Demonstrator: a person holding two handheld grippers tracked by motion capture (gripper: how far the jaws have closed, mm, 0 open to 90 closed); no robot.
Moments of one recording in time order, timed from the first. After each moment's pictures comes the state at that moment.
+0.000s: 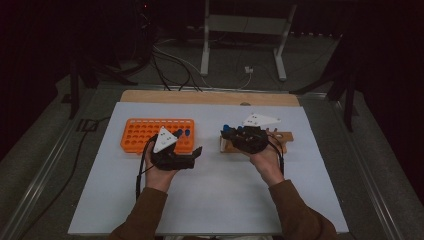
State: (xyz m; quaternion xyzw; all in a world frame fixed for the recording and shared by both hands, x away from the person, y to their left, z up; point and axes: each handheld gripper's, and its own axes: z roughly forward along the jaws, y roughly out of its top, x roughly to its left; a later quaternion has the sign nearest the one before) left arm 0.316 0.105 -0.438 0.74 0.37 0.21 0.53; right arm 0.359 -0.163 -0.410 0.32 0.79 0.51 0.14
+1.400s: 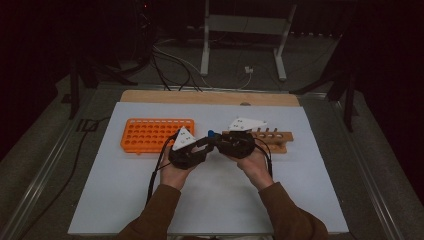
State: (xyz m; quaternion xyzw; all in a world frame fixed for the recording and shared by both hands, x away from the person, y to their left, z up) left arm 0.328 0.069 -0.449 0.76 0.33 0.17 0.53; right arm 0.348 -0.130 -0.411 0.28 0.80 0.52 0.10
